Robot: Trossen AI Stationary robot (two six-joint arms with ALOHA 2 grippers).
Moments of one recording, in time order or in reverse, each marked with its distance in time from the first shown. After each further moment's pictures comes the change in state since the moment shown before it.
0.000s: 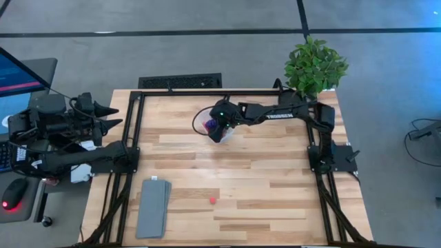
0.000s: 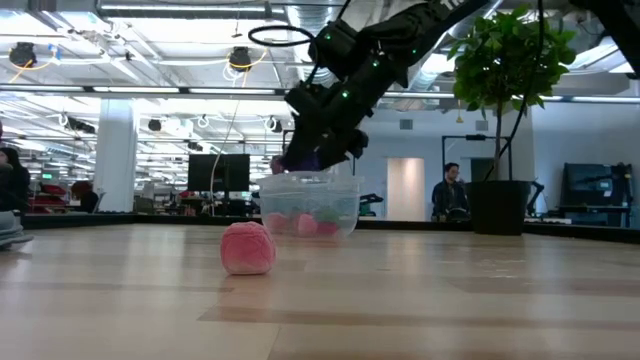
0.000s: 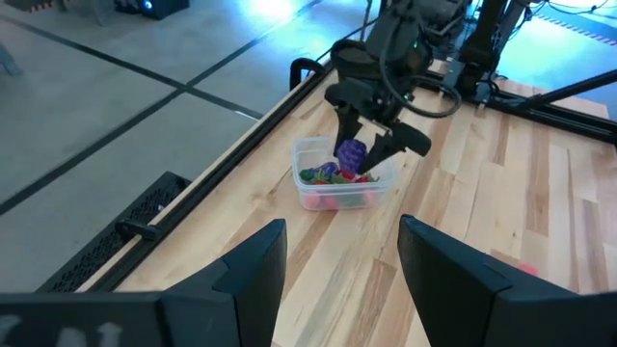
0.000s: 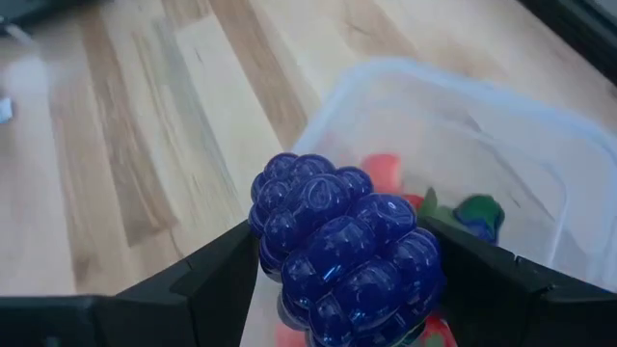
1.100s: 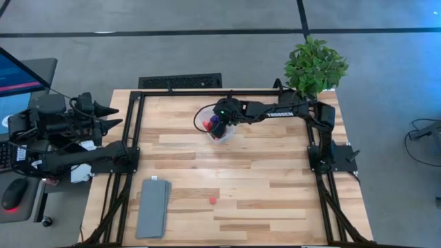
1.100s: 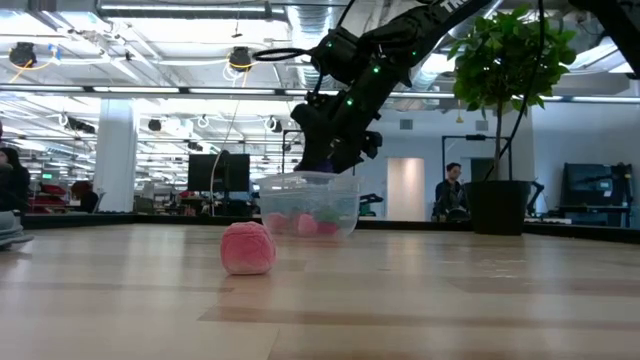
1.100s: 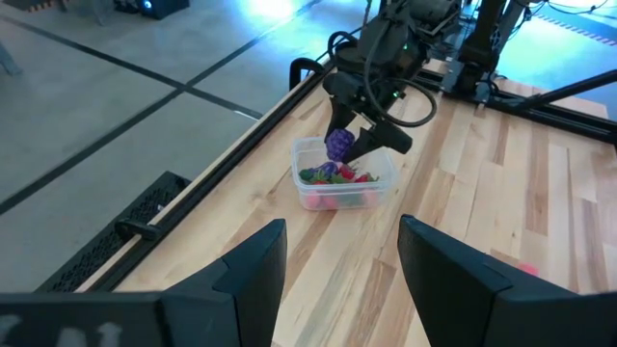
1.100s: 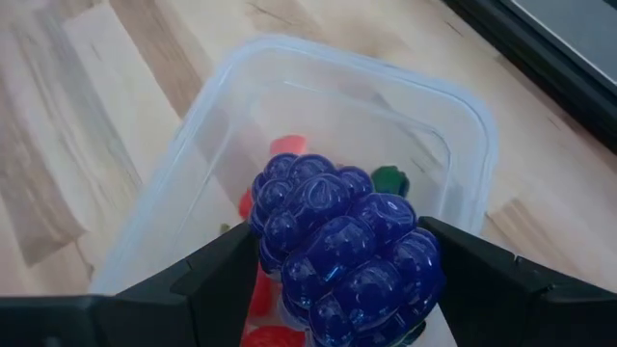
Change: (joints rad) left arm 0.000 0.000 0.000 0.000 0.000 -0.001; right arm -0.016 -0.001 0.001 -0.076 0.134 0.048
